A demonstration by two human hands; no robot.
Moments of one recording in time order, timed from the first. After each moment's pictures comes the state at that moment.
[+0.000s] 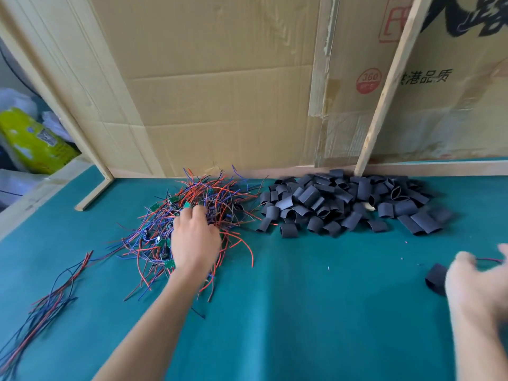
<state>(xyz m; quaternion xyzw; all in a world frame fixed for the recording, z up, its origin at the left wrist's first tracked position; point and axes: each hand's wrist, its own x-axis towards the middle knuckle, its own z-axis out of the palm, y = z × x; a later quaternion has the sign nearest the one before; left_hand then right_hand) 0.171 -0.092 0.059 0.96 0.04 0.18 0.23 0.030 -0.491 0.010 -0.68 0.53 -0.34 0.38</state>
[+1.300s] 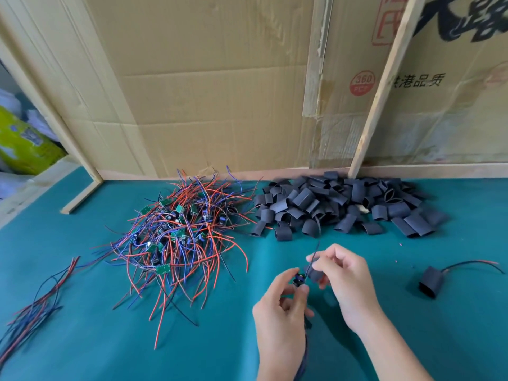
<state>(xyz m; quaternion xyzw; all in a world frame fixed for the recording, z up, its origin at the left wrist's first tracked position) 0.041 -0.211 -0.005 0.71 0.00 0.03 0.70 0.061 -0.342 0.024 -0.69 0.14 -0.14 0.70</state>
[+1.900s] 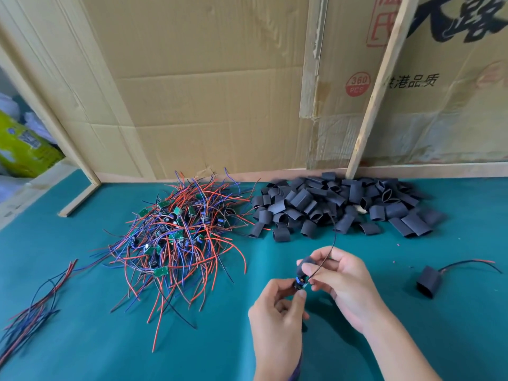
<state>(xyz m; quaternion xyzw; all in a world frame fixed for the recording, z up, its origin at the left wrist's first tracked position) 0.034 -0.209 0.005 0.70 0.01 0.03 0.72 0.059 -0.355 0.019 -0.61 0.09 -0.04 0.79</state>
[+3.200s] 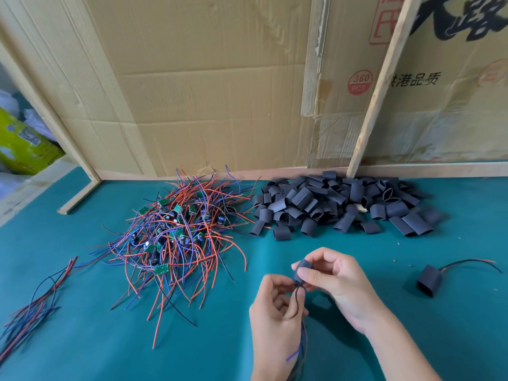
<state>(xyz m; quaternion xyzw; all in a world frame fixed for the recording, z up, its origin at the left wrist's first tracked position) 0.043 -0.206 -0.011 0.66 -0.02 0.03 0.75 0.055 -0.349 0.027 -0.66 0.03 -0.01 0.75</state>
